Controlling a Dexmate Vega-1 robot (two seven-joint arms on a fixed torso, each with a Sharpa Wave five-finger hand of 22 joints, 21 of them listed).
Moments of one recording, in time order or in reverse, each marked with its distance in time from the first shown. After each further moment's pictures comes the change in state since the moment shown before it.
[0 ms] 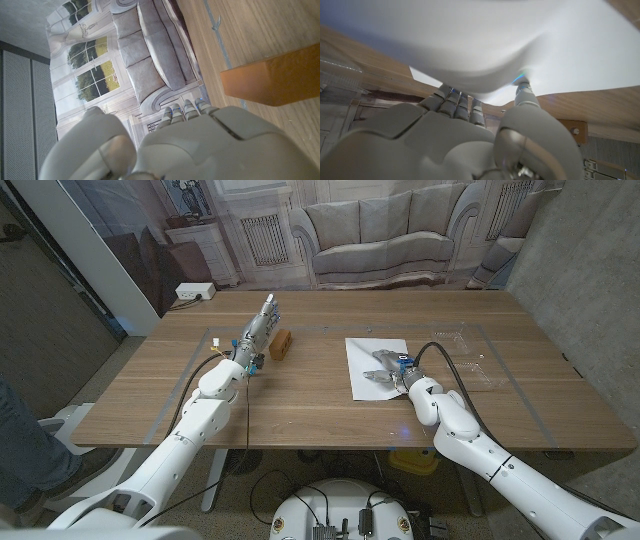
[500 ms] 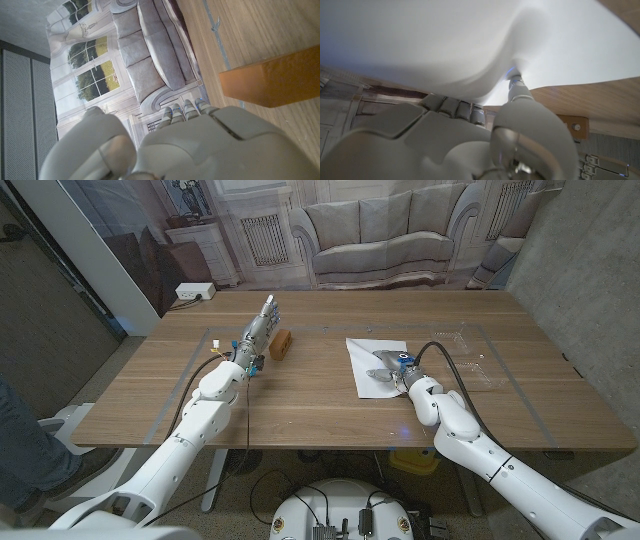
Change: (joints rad) left arm 0.012 0.001 0.001 -0.011 -0.001 -0.004 0.008; left_hand 0.000 0.000 -0.004 0.004 0.000 0.000 0.000 0.000 0.000 0.000 0.000 0.000 0.000 0.000 0.000 0.000 0.000 -0.004 0.004 0.000 0.000; right arm -0.005 0.001 0.003 0.004 0.008 0.015 -0.034; right_hand 0.109 0.026 0.047 -0.002 -0.024 0.124 -0.022 0.023 0.005 0.165 -0.045 0.043 0.000 0.180 -0.032 0.026 0.006 0.103 -0.029 0.032 0.002
